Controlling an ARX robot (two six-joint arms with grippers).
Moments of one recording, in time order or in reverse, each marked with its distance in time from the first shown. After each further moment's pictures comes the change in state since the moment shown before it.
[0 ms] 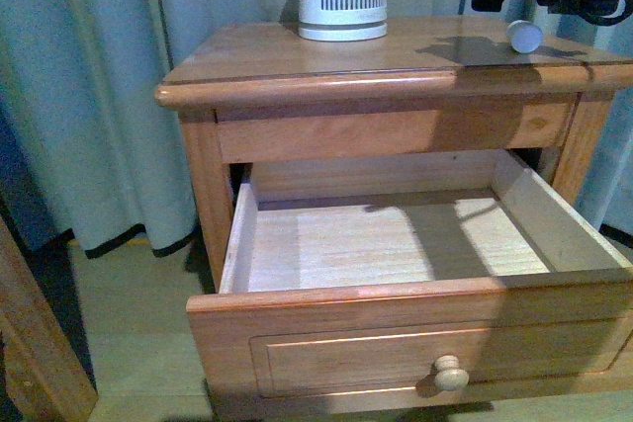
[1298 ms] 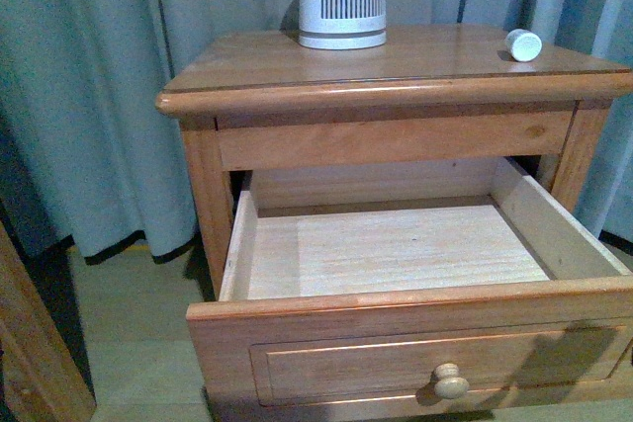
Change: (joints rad) left arm 0.000 0.000 0.000 0.000 0.000 0.000; right arm 0.148 -0.797 -1.720 0.793 -0.030 0.103
